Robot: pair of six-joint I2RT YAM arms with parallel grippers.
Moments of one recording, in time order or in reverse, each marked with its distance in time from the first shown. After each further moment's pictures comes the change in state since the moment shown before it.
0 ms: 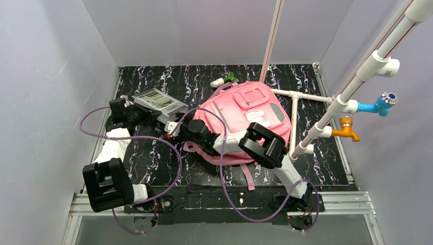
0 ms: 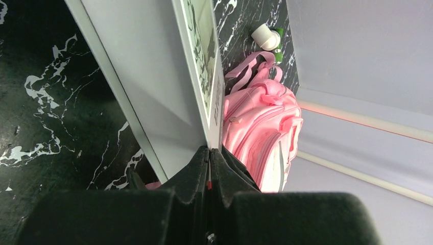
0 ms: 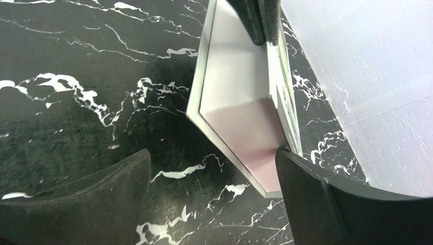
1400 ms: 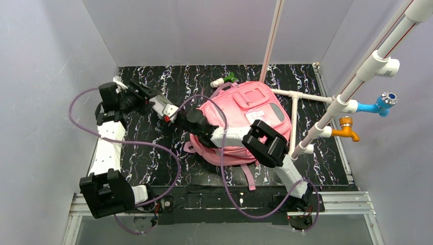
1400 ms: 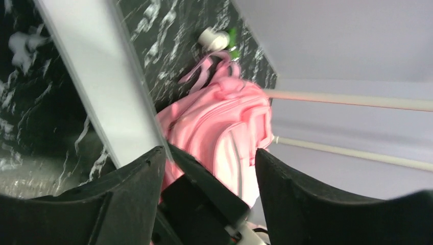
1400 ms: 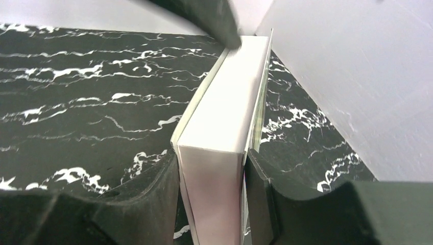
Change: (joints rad) left arm -0.006 -0.038 0.216 -0.179 0.039 0.044; right arm -0.026 -0.020 0.108 0.019 -0.079 0.205
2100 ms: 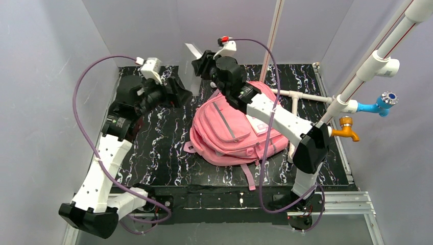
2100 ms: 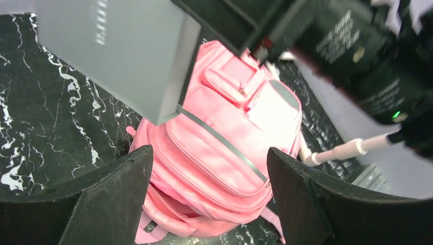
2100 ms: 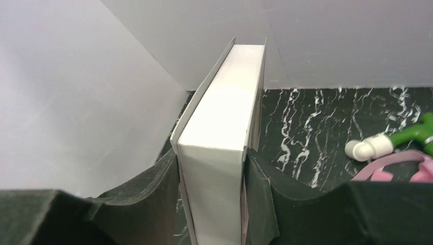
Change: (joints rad) left arm -0.467 -0.203 0.284 -0.150 -0.205 0.546; right arm -0.205 -0.402 0.266 -0.708 0.355 0.901
